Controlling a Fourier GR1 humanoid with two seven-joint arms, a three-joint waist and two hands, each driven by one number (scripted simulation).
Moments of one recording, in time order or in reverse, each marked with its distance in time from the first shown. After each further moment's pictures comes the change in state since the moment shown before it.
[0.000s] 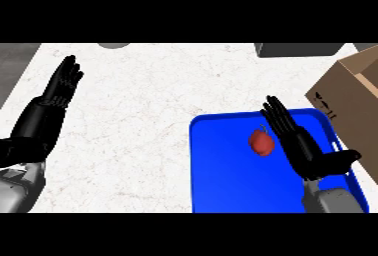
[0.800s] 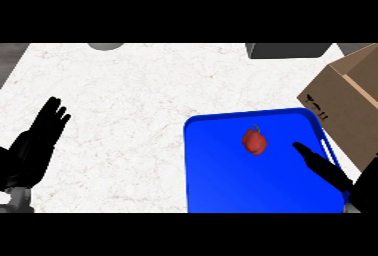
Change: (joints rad) left arm 0.226 -0.047 0.122 0.075 0.223 -0.021 0.134; right arm 0.218 0.040 -0.194 -0.302 0.540 -0.810 -0.170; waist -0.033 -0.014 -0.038
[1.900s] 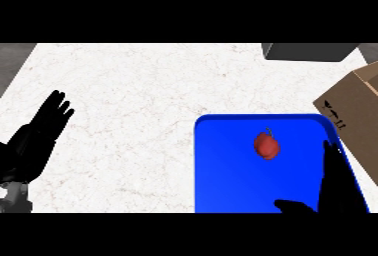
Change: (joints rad) left arm -0.035 0.010 0.006 -0.026 0.037 -0.053 0.046; right arm 0.163 0.073 0.255 -0.199 0.861 0.577 1.079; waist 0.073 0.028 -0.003
